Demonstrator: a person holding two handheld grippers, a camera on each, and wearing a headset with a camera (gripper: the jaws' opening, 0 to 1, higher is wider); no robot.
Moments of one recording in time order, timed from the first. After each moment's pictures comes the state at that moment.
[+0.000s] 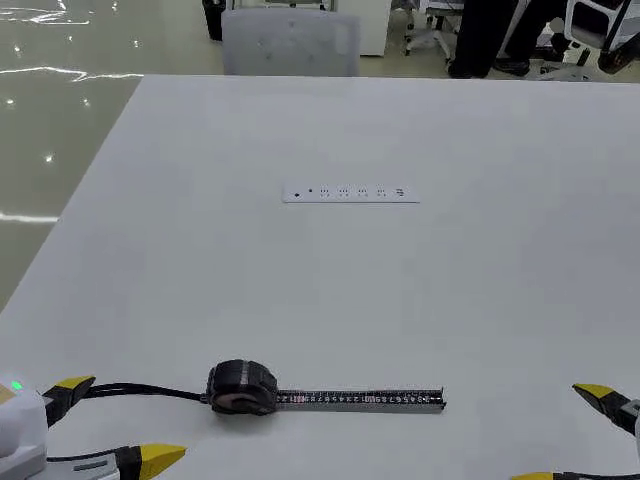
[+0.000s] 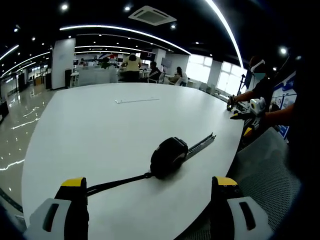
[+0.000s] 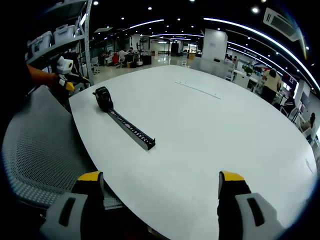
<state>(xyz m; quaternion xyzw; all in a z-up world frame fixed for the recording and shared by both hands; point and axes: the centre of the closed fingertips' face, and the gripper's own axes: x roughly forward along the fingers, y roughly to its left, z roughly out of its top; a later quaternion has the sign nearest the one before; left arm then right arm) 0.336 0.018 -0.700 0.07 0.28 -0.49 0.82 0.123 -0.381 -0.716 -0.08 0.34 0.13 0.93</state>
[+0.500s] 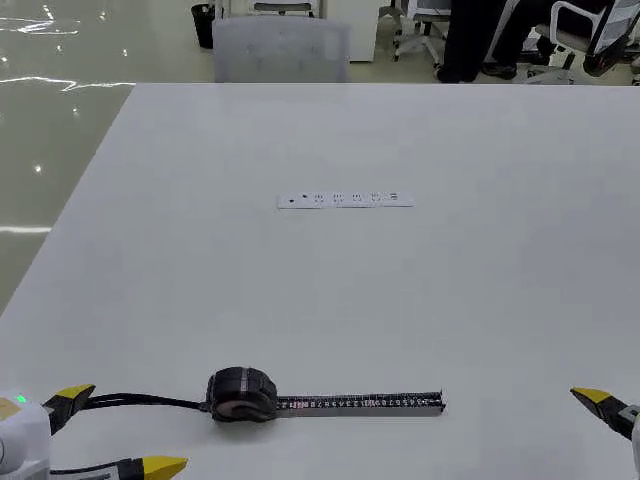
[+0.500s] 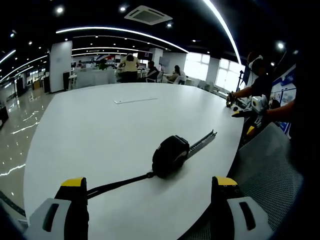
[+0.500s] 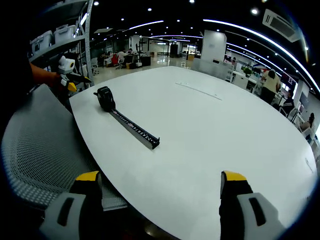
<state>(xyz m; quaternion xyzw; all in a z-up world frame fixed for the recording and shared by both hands) 0.341 0.019 -0.703 0.08 0.27 -0.49 0.82 0.113 -0.371 -0.721 -0.08 0.34 0.12 0.93</state>
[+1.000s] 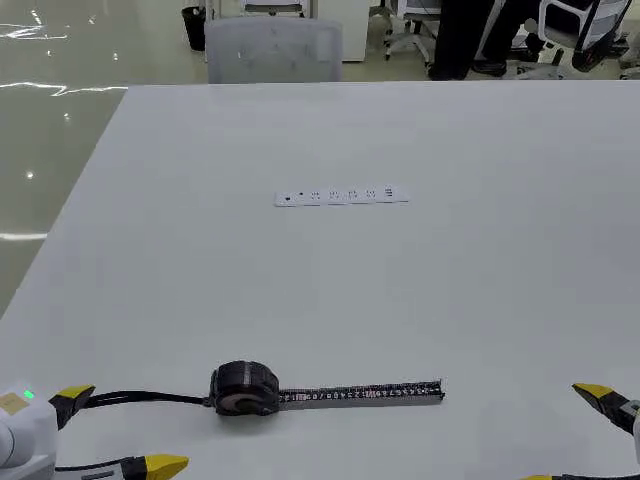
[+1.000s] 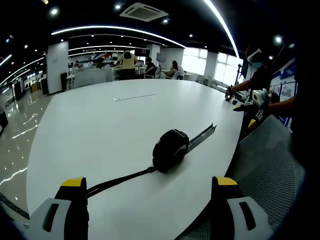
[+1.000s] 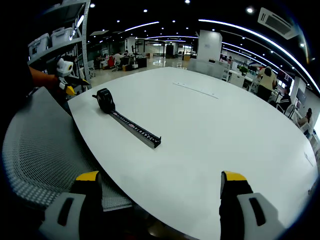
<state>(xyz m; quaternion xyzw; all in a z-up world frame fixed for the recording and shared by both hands) 0.337 0.025 -0.709 0.11 0.28 -0.49 0.82 0.106 -0.367 -0.716 -0.06 0.33 0.10 0.93</state>
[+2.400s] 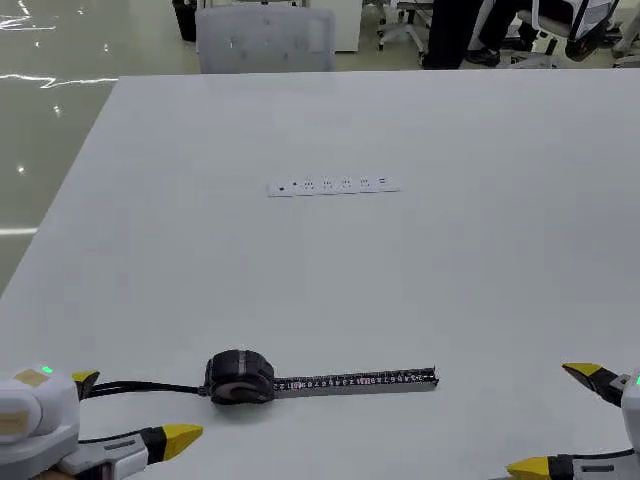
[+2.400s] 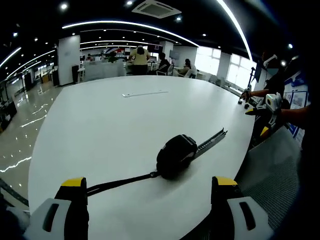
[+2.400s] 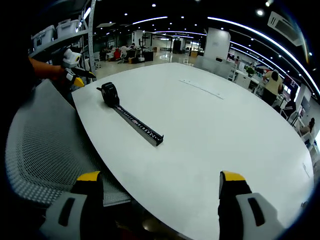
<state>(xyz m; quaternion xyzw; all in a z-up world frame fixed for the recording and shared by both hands) 0.347 0.012 -0.712 0.12 0.32 -0.42 0.84 0.109 -0.368 -0.709 -0.10 0.36 0.13 0.92</state>
